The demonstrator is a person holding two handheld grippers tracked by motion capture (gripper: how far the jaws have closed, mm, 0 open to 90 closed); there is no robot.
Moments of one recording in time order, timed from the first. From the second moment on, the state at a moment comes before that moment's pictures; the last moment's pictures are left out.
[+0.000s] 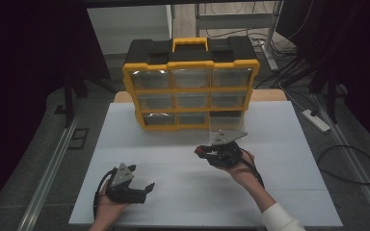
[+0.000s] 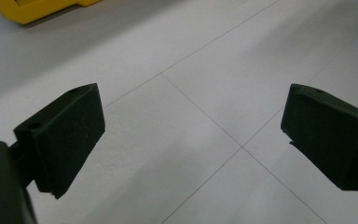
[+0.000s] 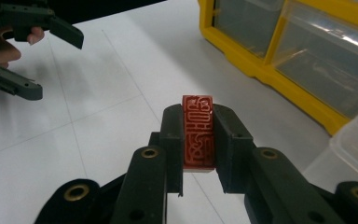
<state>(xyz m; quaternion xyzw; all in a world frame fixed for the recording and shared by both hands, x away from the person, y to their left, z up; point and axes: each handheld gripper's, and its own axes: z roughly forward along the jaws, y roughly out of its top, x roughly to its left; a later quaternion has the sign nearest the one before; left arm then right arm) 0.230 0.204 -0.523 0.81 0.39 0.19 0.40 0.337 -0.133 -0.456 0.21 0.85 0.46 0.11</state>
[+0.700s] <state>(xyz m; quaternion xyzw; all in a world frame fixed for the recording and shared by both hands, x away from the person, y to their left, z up) 0.230 0.204 -0.522 0.81 0.39 0.19 0.40 0.340 -0.150 -0.441 0.23 0.83 0.49 0.13</state>
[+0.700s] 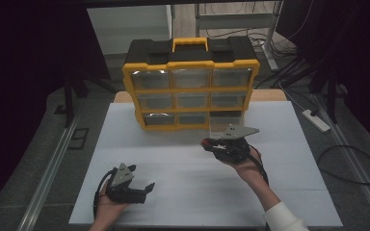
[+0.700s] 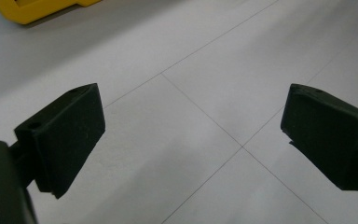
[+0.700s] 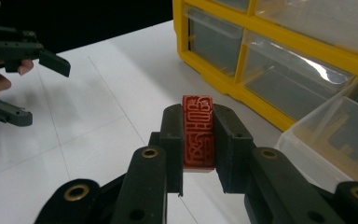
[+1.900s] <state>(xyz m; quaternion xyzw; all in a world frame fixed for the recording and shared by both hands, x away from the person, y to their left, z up) 0.230 0.204 -0.522 0.81 0.39 0.19 0.40 0.346 -0.171 -0.425 0.27 0.80 0.52 0.16</state>
